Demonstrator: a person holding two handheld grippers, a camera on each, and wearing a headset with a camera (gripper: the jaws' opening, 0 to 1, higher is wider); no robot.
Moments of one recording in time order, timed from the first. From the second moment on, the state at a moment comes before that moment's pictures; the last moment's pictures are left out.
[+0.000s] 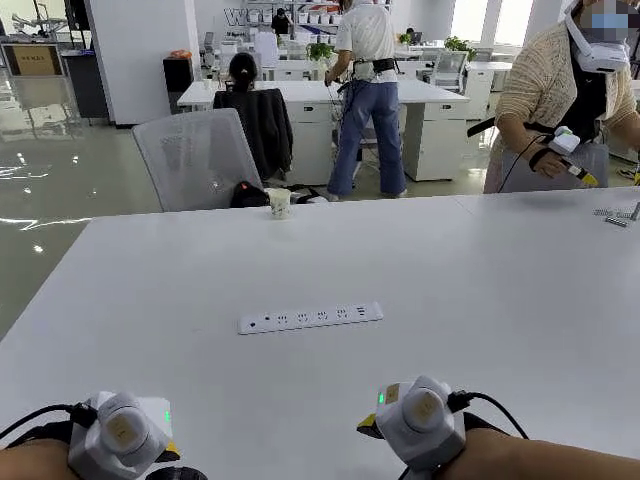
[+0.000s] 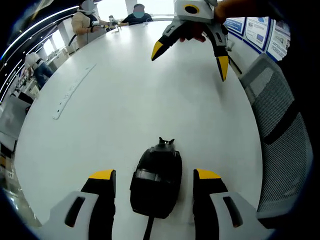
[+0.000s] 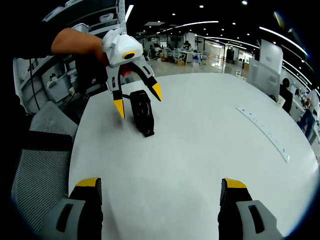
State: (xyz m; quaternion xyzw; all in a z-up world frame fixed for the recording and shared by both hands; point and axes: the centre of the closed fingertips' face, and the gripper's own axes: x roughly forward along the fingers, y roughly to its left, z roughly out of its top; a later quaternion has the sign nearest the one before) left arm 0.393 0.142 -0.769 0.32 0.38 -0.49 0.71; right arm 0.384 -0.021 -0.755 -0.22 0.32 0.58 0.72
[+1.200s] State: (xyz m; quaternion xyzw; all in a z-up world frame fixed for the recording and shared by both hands) left arm 0.376 0.144 -0.783 0.40 0.42 -0.50 0.64; right arm 0.378 0.053 -0.767 -0.23 0.30 0.62 0.69
